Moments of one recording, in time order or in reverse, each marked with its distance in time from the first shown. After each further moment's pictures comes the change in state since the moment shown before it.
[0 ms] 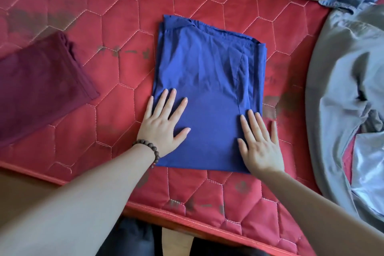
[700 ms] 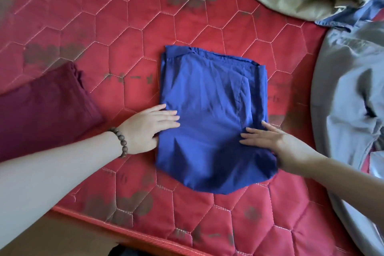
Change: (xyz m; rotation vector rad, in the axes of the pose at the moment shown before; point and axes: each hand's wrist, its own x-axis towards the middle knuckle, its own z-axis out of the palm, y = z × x) left_hand 0.041 -0.071 -0.065 -0.253 -0.042 0.510; right_hand 0.057 0.050 -0.069 0.283 -0.220 -0.561
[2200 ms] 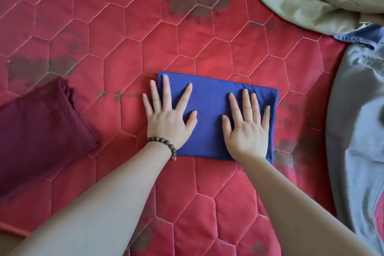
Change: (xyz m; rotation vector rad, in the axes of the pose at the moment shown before) left_hand 0.094 -0.013 0.038 0.214 0.197 -0.786; right_hand 0.148 -0.018 0.030 -0.228 0.457 0.731
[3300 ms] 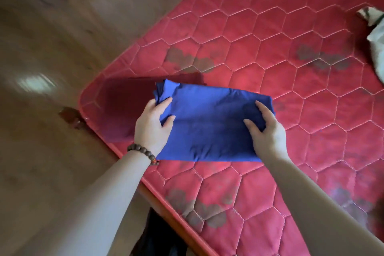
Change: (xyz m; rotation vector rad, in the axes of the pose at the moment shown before) left_hand -0.144 -0.229 -0.128 -0.561 0.309 -0.530; right_hand -0.021 -0.211 -0.071 0.699 -0.213 -0.045
